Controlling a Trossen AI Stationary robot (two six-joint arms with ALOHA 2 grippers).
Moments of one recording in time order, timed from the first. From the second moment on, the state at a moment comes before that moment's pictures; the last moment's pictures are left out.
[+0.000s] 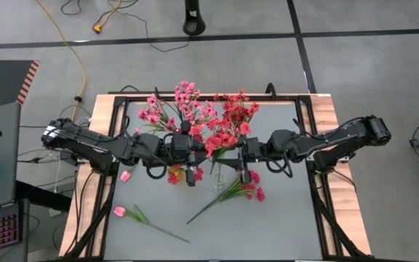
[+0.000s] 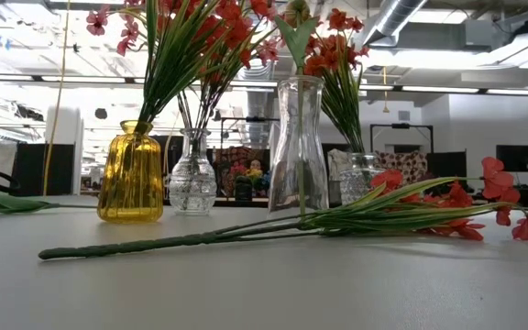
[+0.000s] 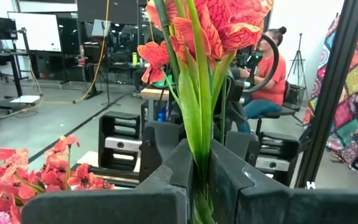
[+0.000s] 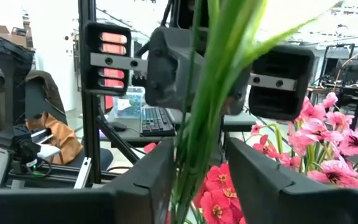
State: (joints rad) left arm -0.23 1.40 1.22 0.24 -0.37 -0.05; right arm 0.17 1.33 0.95 0.55 0.07 -0.08
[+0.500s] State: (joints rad) left arm -0.21 1.43 1.22 0.27 -0.31 -0.04; right arm 0.17 1.33 0.94 0.53 0.08 -0.08
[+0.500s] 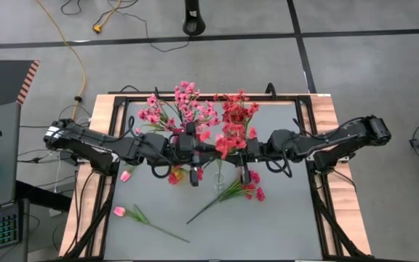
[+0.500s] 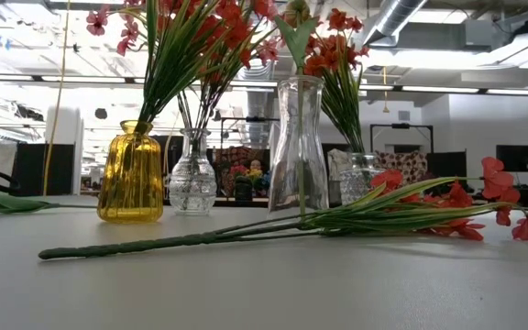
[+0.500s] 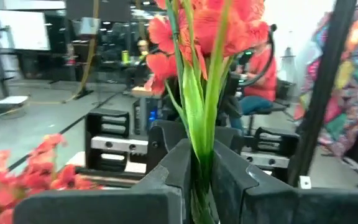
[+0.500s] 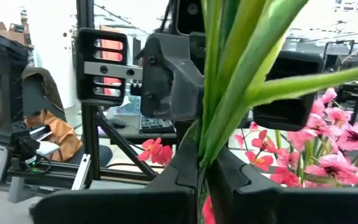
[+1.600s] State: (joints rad) left arm -0.22 1.18 1.22 -0.21 -0.27 -0.06; right arm 0.16 0.84 0.95 -0.09 0.17 -0.10
